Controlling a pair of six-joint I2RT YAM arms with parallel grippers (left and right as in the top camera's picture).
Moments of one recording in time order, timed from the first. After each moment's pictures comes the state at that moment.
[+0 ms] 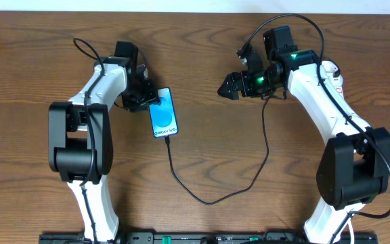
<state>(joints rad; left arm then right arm) -0.08 2.12 1.49 -0.84 0.30 -0.33 0.23 1.93 1.55 -0.85 -0.58 0.06</state>
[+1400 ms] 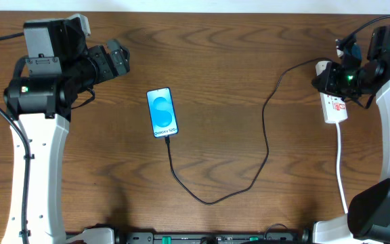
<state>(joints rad) 0.05 1.42 1.53 -0.89 0.28 -0.33 -0.22 1.67 1.55 -1.06 -0.45 0.04</state>
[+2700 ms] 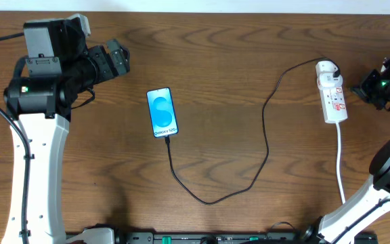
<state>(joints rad) 0.05 1.42 1.53 -0.89 0.28 -0.33 -0.54 2.10 1.59 -0.71 -0.48 0.23</state>
